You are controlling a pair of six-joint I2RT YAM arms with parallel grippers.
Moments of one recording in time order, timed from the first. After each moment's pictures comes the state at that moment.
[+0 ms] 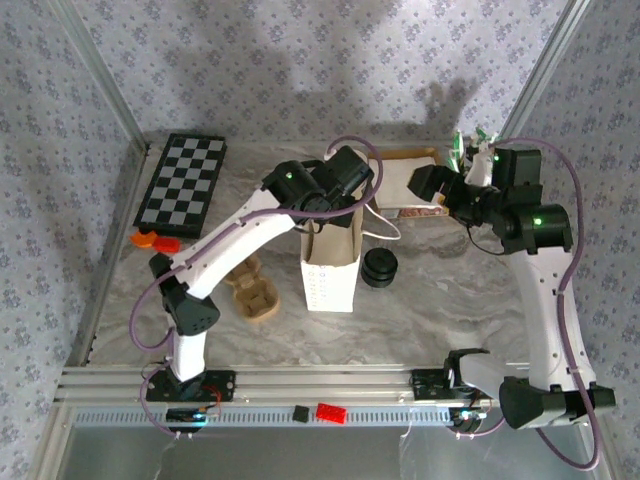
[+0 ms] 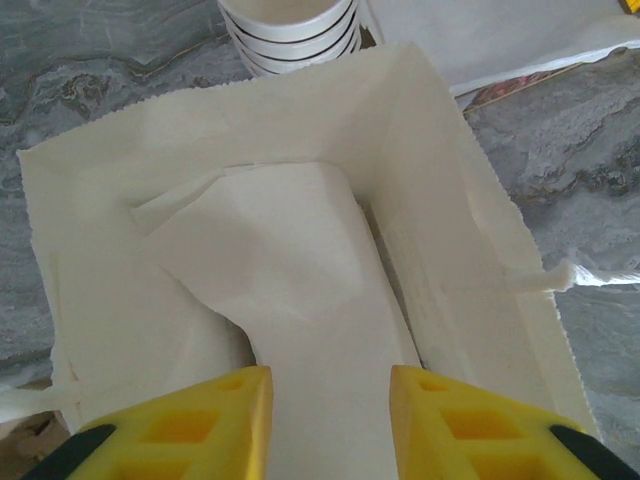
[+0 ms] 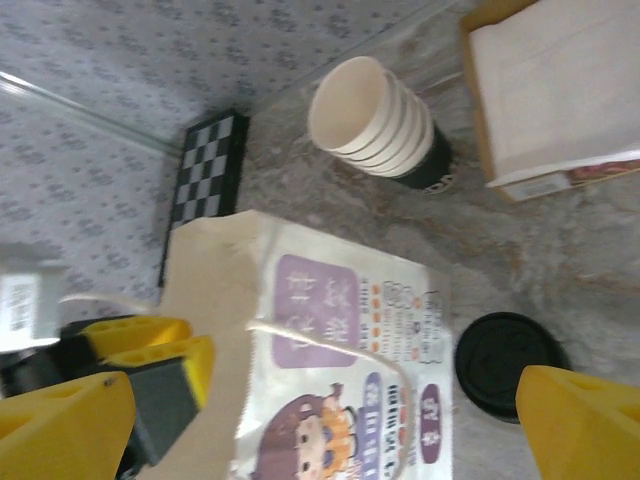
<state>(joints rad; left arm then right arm) -0.98 1.89 2.19 -1.30 -0.35 -0.53 0.07 1.14 1.49 -1.01 -0.47 0.53</state>
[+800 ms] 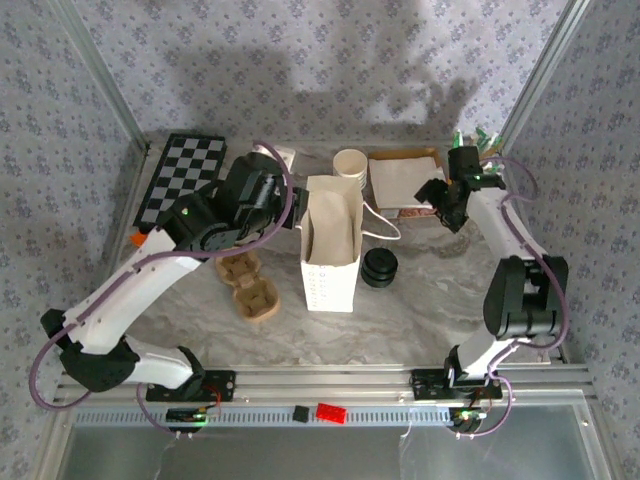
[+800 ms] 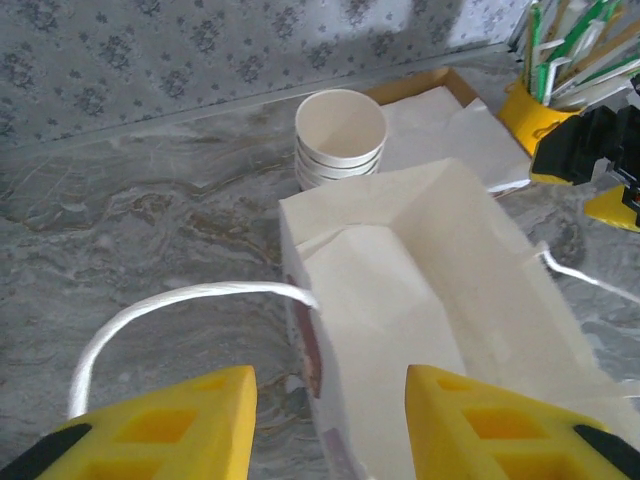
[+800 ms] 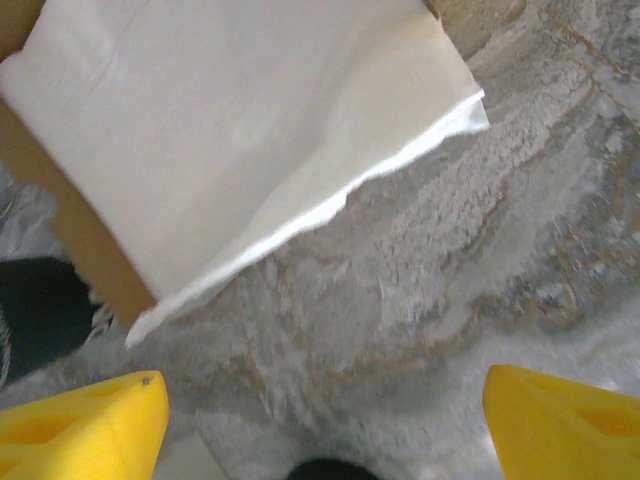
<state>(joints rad) -0.88 1.34 1.67 -0.93 -0.32 -0.36 0.03 1.64 1.33 -0.77 -0.06 0.77</state>
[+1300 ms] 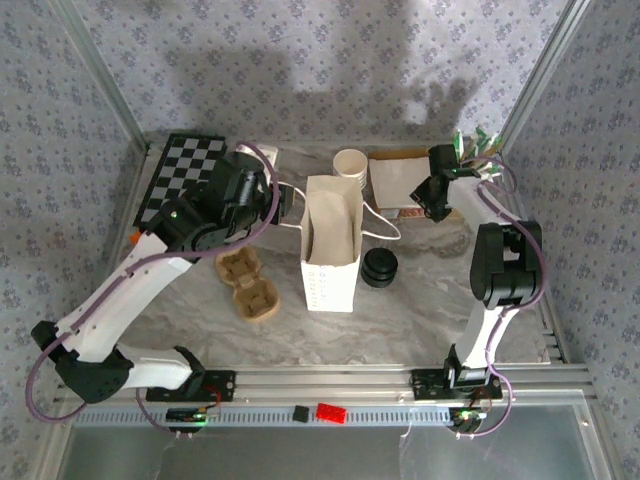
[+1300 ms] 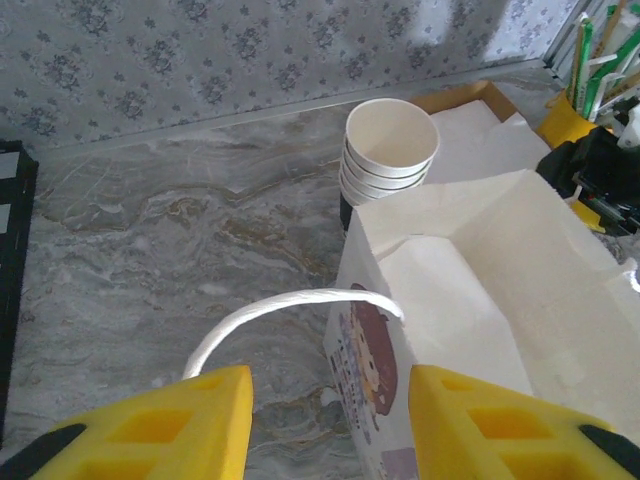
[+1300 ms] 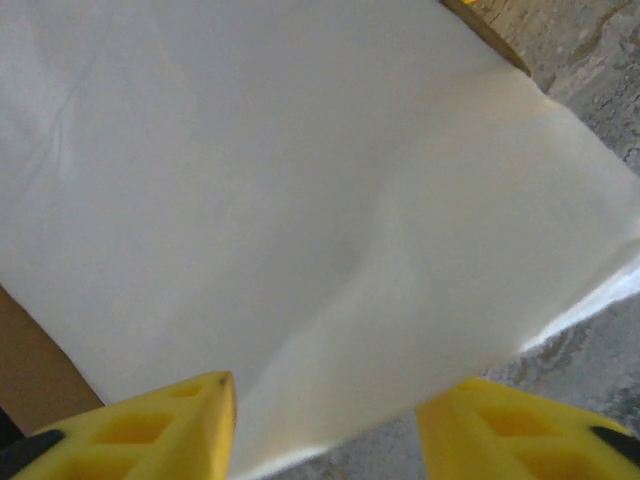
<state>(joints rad) -0.77 1.28 1.56 -0.85 -0.28 -0.32 0.08 1.86 1.42 -0.66 0.04 0.88</state>
